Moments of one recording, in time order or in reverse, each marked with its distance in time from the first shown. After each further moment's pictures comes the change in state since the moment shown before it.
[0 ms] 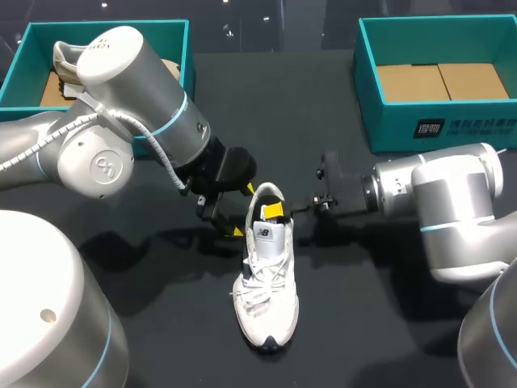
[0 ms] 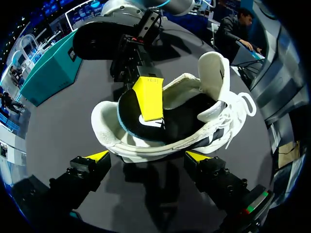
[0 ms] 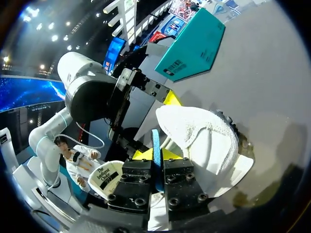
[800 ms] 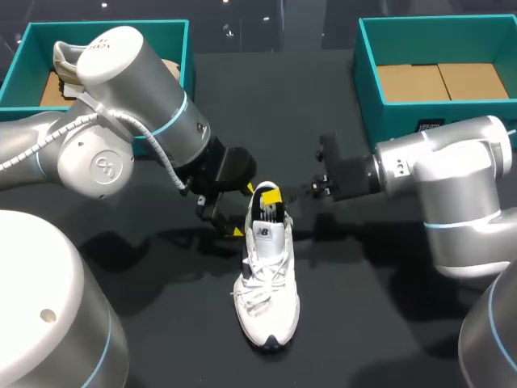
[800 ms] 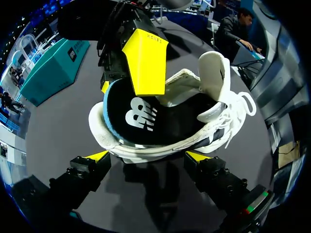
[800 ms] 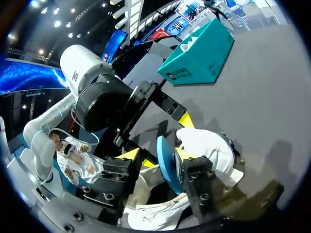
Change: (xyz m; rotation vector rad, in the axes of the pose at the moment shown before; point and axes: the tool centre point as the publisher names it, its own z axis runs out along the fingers) left arm 0.000 0.000 0.000 0.000 0.000 0.000; right arm 0.018 0.025 -0.010 0.021 -0.080 -0.107
